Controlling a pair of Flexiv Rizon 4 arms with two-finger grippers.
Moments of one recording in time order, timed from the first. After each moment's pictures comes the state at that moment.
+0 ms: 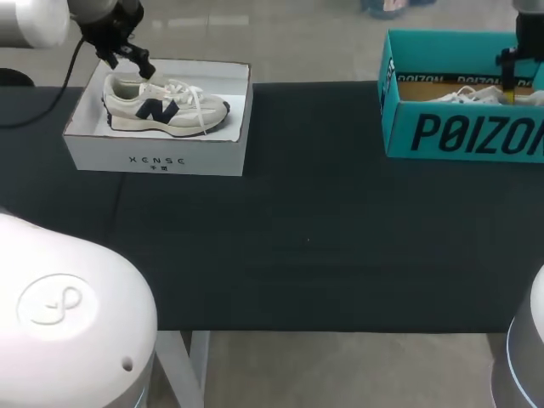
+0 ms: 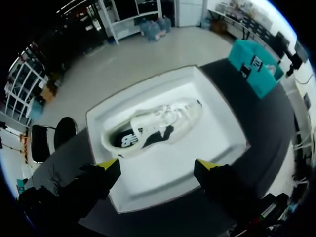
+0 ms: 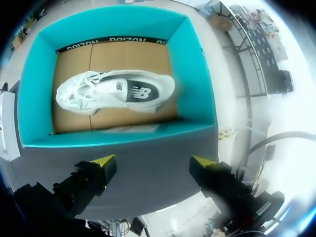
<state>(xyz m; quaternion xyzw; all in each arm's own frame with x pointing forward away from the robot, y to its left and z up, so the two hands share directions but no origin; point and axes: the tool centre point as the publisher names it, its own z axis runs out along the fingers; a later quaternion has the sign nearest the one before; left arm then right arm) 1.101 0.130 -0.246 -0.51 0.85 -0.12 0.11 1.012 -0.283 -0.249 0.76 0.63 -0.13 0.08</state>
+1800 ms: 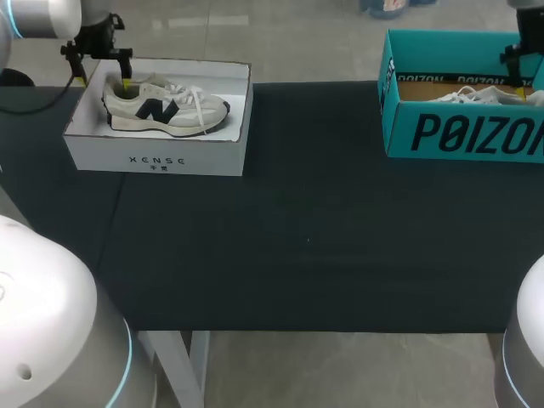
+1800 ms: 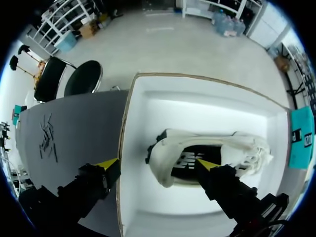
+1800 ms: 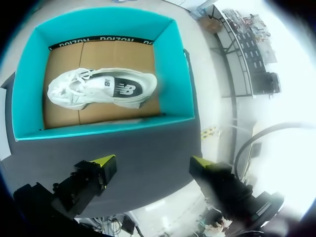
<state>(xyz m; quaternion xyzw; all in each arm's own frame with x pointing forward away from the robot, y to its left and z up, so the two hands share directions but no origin) 1.191 0.220 -0.342 -0.72 0.69 -0.02 0.08 0.999 -0.290 -0.219 0.75 0.62 -0.18 0.12</state>
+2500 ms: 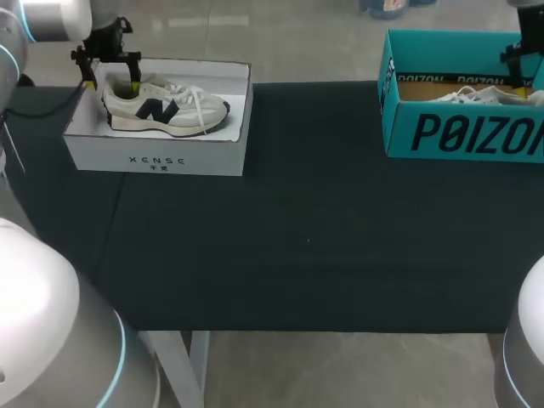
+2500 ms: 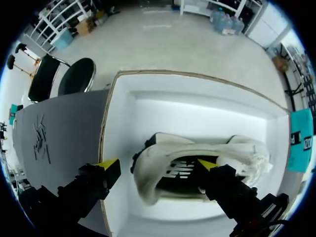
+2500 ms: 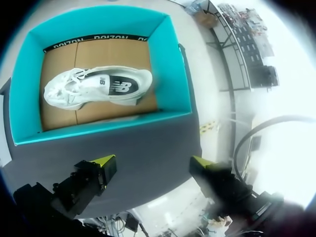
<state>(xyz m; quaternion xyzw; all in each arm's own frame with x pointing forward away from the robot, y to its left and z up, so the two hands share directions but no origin) 1.204 0.206 -0.362 -0.72 0.69 -0.03 0.06 0.994 -0.294 -0.218 0.77 0.60 -0.19 0.12</state>
